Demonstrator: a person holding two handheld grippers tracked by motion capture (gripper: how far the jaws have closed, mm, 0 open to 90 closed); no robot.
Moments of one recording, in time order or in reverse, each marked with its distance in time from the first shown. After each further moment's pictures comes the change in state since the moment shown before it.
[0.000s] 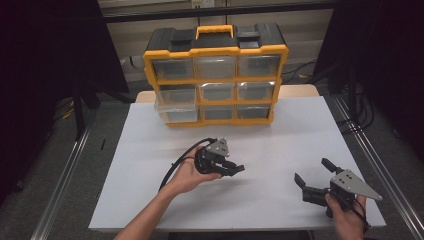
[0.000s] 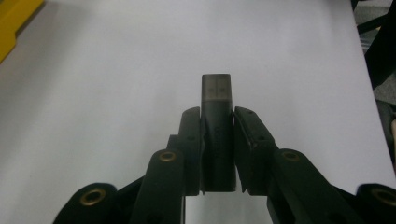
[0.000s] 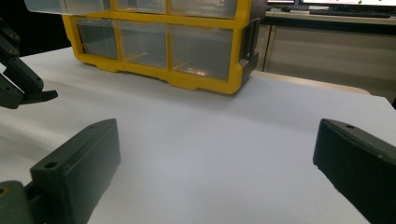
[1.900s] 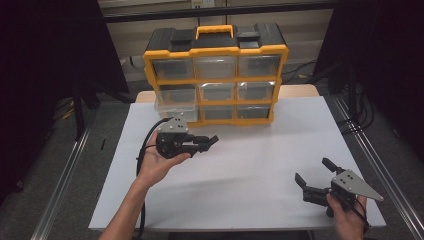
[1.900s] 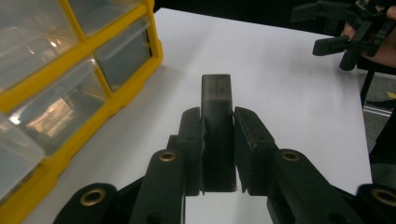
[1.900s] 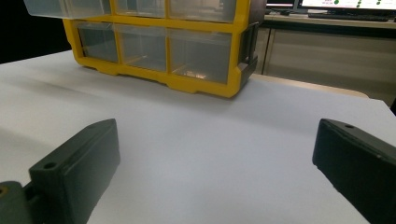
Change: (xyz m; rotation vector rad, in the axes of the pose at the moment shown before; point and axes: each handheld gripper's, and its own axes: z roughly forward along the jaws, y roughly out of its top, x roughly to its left) left arm 0.006 -0.002 -0.112 -0.231 0.205 -0.086; right arm -0.001 0.001 -0.001 -0.013 0.002 0.000
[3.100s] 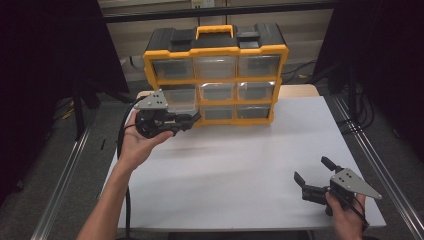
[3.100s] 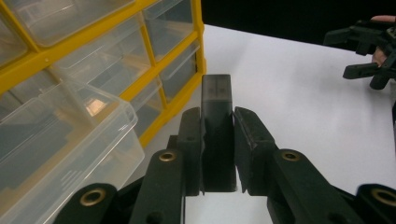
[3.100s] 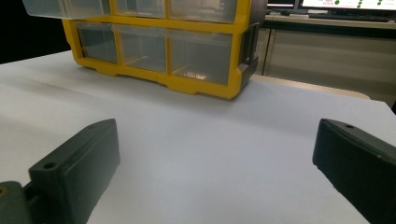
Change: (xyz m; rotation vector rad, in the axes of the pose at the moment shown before) left arm 0.030 0.031 -0.046 0.000 0.111 -0.009; right arm 0.000 0.001 0.004 0.000 0.000 -0.001
